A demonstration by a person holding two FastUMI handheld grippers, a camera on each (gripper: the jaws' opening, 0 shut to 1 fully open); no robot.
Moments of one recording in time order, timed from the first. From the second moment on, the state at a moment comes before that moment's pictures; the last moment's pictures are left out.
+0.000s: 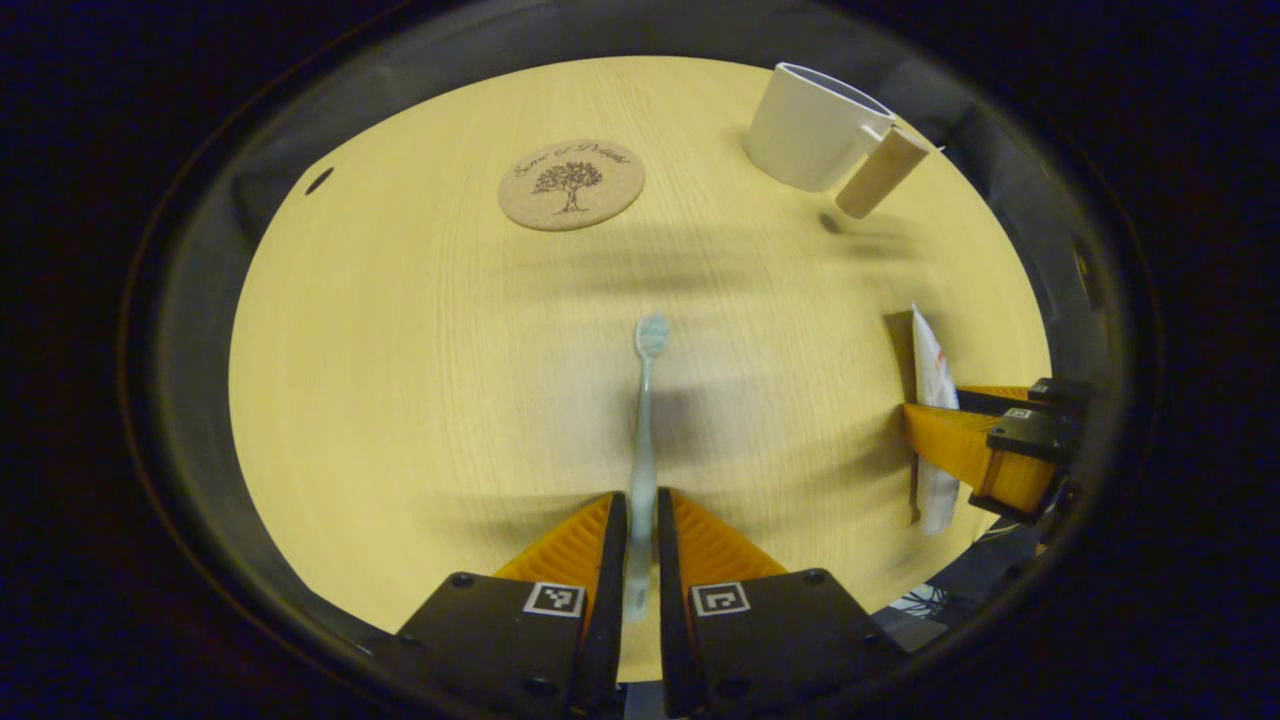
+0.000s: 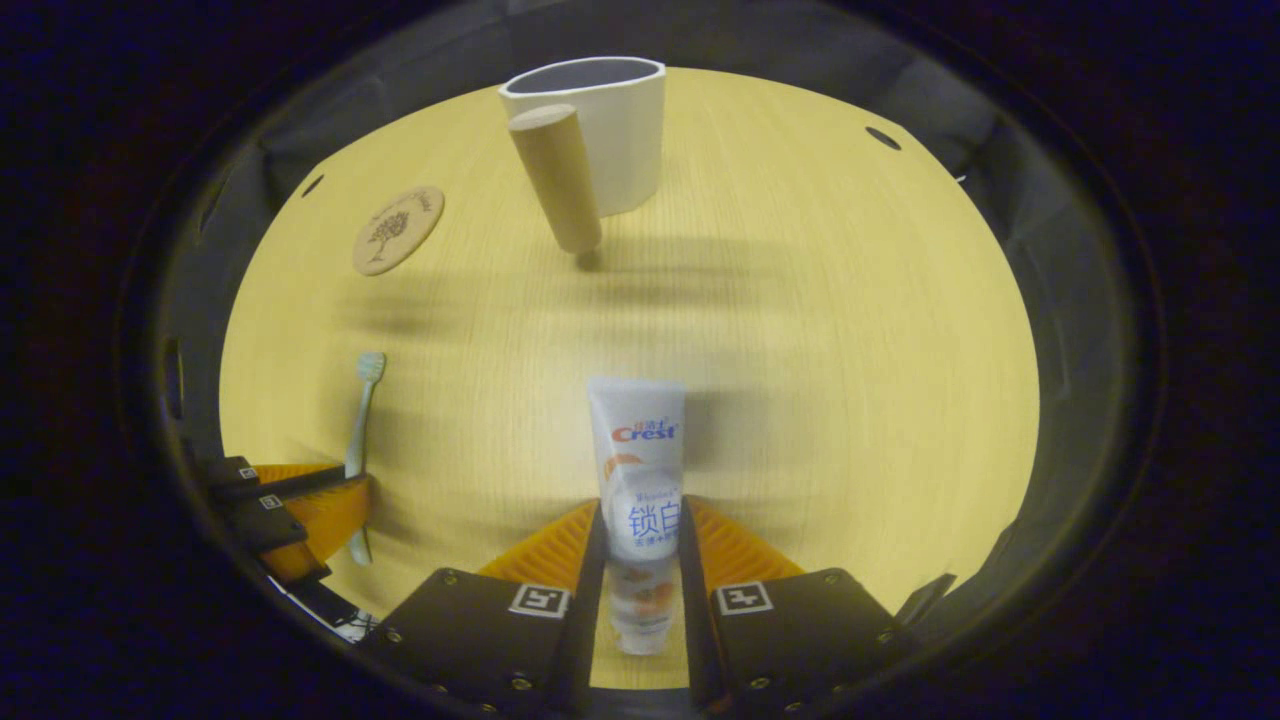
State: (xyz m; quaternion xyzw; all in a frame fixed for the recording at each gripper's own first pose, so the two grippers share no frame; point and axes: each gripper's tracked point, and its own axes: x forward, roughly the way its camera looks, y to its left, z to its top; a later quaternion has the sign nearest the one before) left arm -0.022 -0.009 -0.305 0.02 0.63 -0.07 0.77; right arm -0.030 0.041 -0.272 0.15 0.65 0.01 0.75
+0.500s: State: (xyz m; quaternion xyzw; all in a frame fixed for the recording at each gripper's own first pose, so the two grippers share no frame) left arm -0.021 -0.010 -0.305 0.03 0.60 -0.08 0.80; right arm -0.029 0.039 -0.269 0.19 0.61 0.02 0.77
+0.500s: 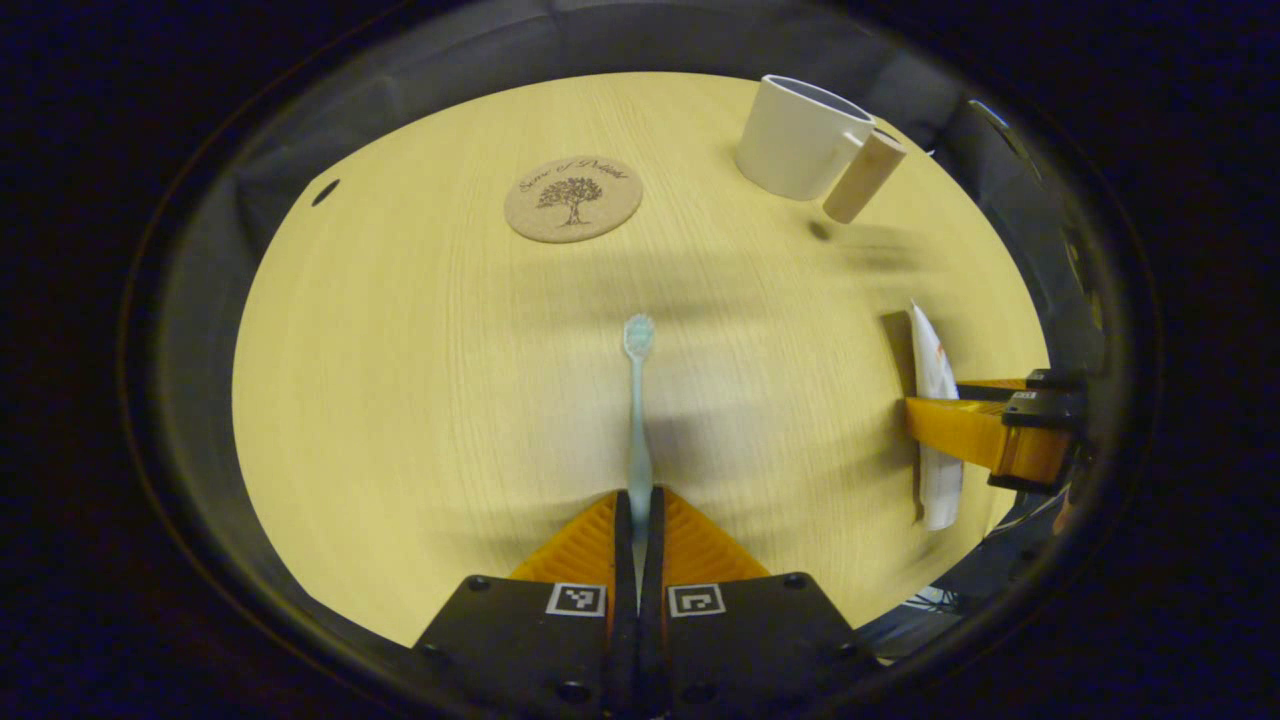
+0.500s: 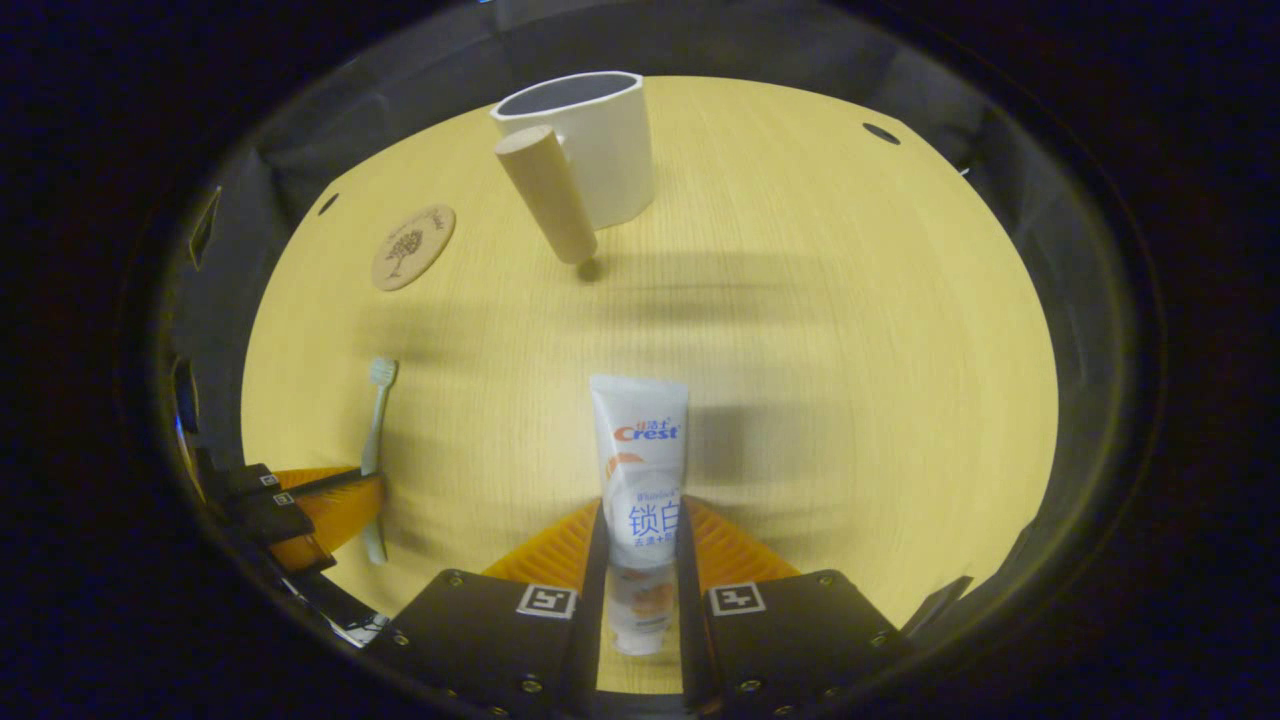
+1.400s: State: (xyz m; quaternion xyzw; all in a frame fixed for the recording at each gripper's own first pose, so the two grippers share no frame) left arm 0.005 -0.001 -0.236 -0.02 0.41 -0.13 0.90; right arm -0.010 0.038 -0.178 0.24 0.37 -0.01 0.90
